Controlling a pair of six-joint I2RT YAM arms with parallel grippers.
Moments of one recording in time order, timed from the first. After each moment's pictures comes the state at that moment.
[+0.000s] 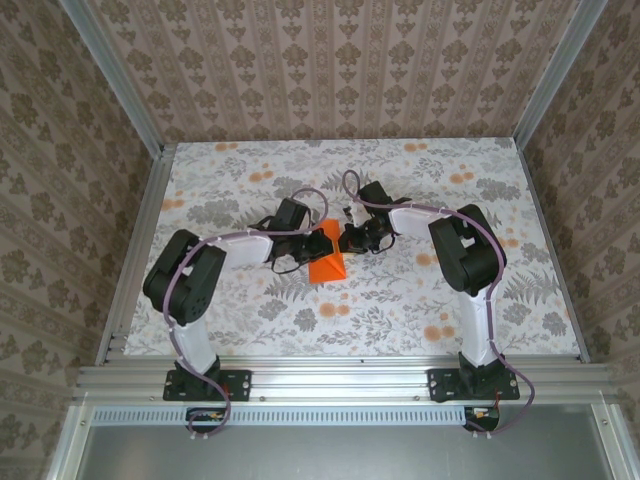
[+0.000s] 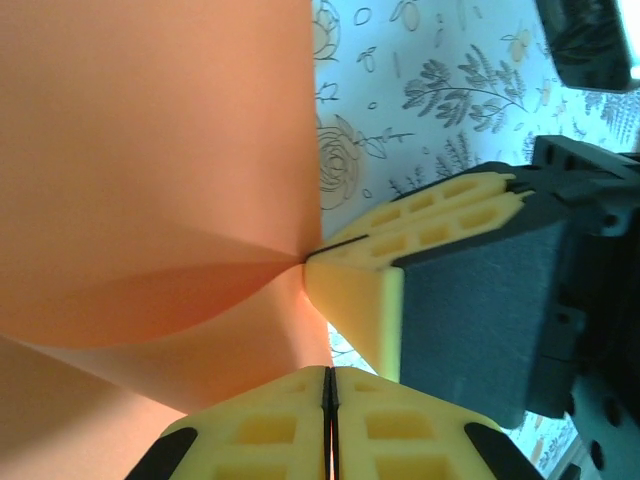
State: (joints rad) left arm -0.61 1.83 1.00 -0.07 0.47 -0.80; right arm 0.42 2.10 1.34 -0.43 -0.57 0.37
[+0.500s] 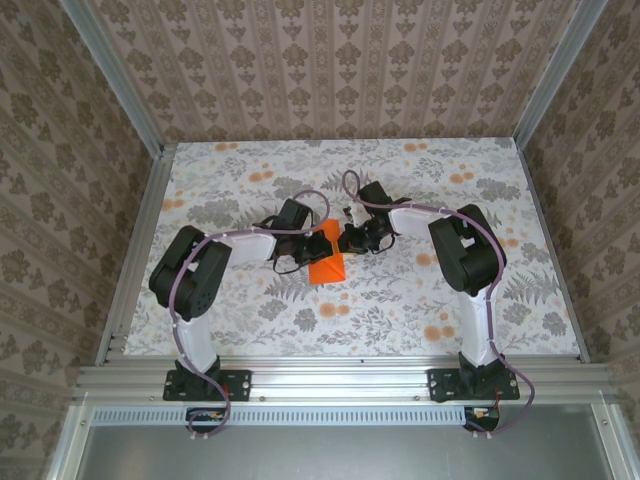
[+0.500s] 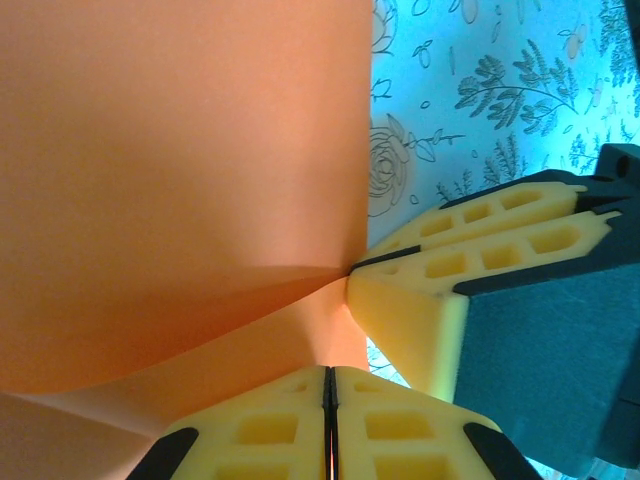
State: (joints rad) left arm -0.61 1.87 1.02 -0.11 0.45 -0.80; right arm 0.42 2.10 1.34 -0.43 -0.57 0.37
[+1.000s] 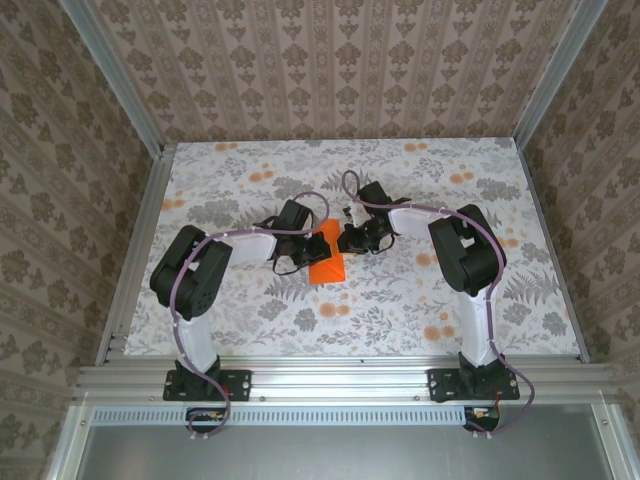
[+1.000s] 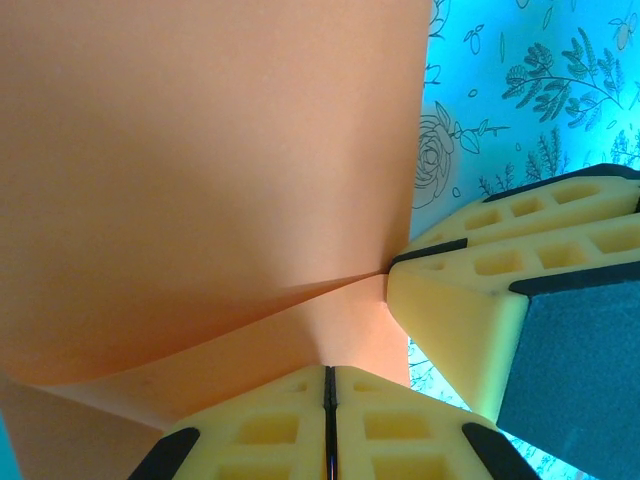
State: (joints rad) left arm -0.61 1.87 1.03 -0.15 0.43 -0.79; right arm 0.42 2.10 1.34 -0.43 -0.57 0.37
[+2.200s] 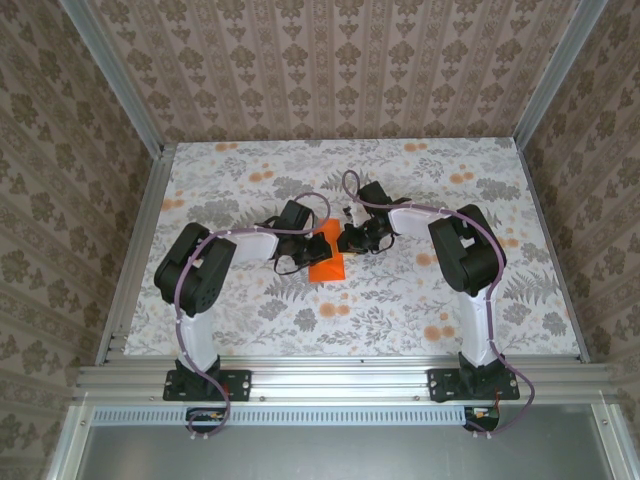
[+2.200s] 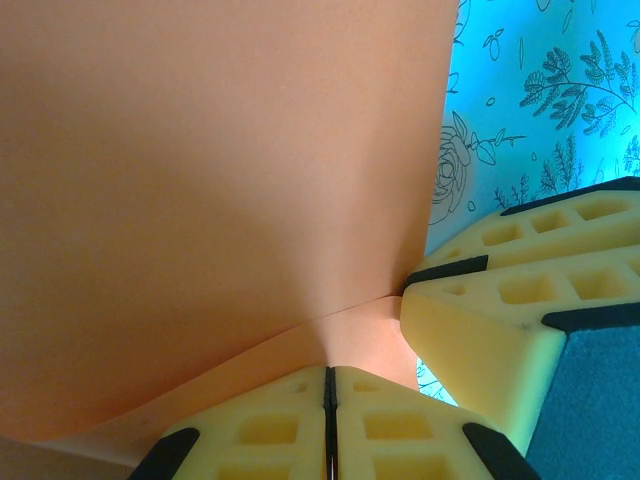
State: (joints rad) left arm -0.61 1.91 1.04 -0.12 0.45 -0.79; right arm 0.42 2.10 1.34 -0.43 -0.56 0.39
